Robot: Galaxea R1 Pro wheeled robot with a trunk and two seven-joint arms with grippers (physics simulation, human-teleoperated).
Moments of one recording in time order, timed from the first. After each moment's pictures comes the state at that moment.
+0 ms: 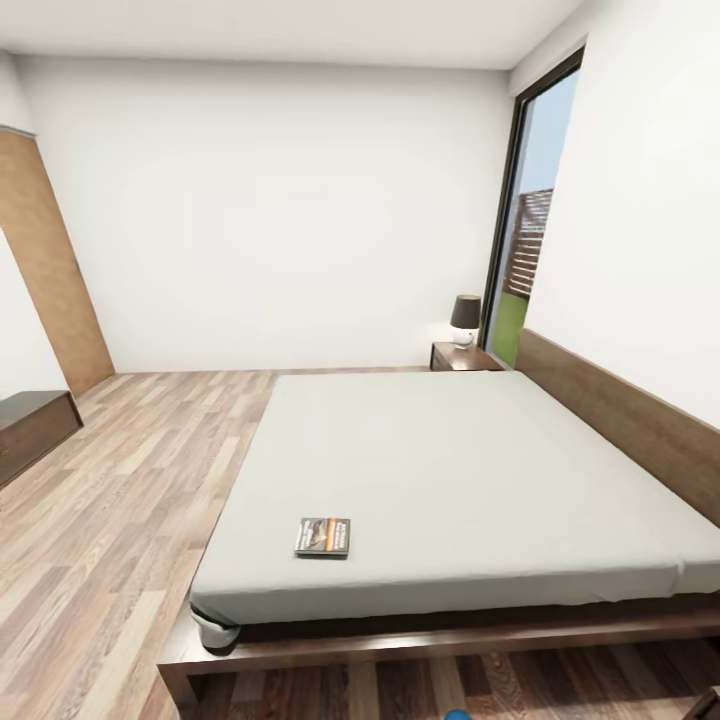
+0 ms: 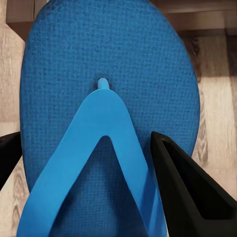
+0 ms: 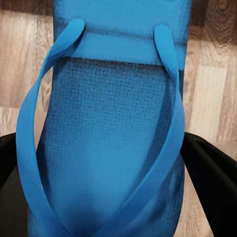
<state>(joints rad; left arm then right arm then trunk) -0.29 0.05 0.04 -0.12 -0.02 -0.22 0.02 -0.38 0.04 0.20 0.03 -0.01 -0.09 0.00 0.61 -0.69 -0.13</state>
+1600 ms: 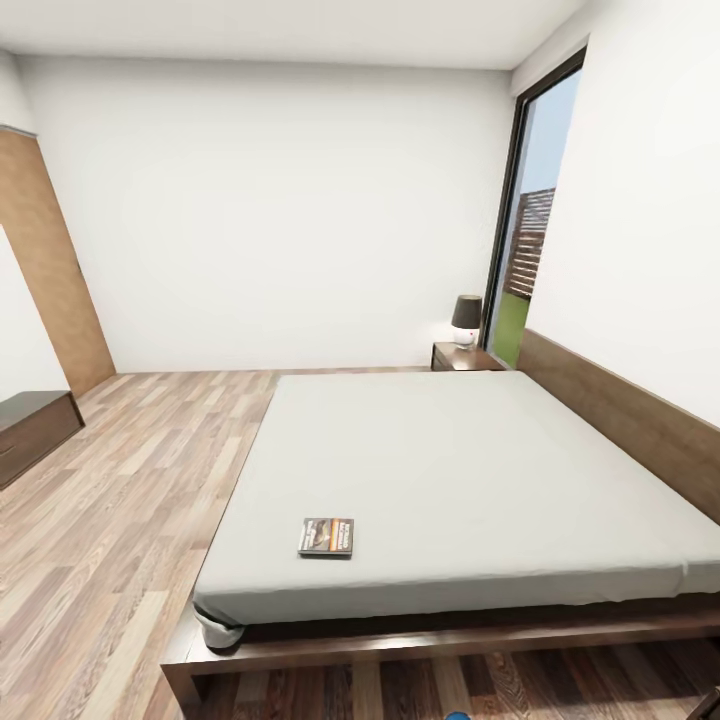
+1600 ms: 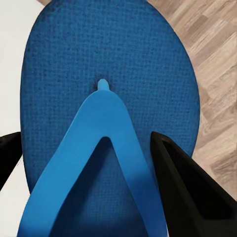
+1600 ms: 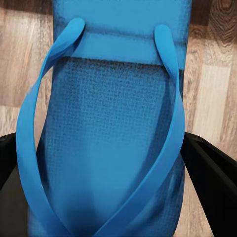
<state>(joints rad) -0.08 0.44 0.03 -0.02 0.58 -0.35 0.85 -0.37 0.04 0.20 0.03 -0.01 -0.09 0.00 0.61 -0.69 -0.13</state>
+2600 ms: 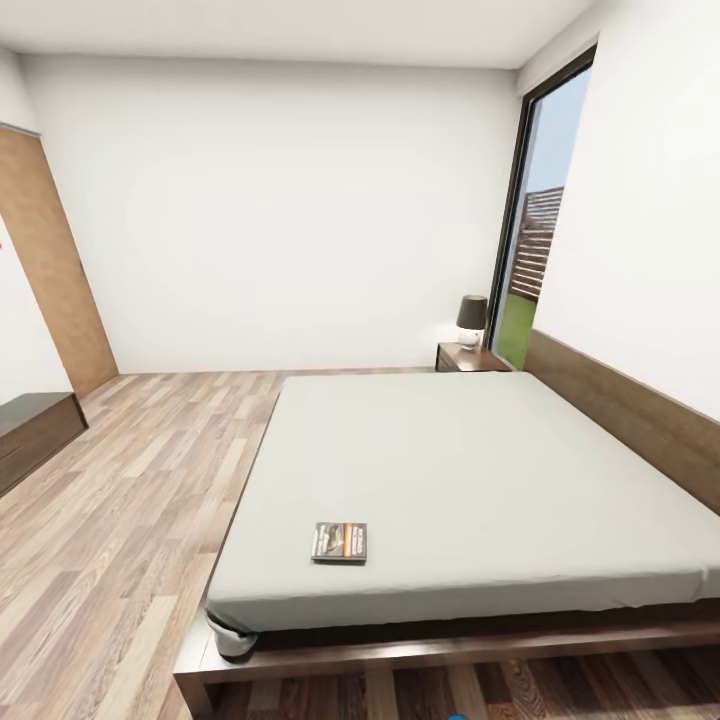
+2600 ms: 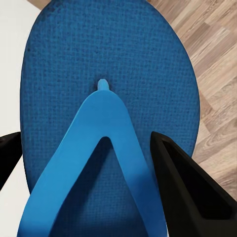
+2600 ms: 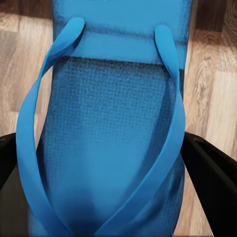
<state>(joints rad) -0.08 0.45 0.03 -0.02 0.58 -0.35 0.85 -0.37 0.04 0.20 0.03 -0.01 -0.09 0.00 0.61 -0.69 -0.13</state>
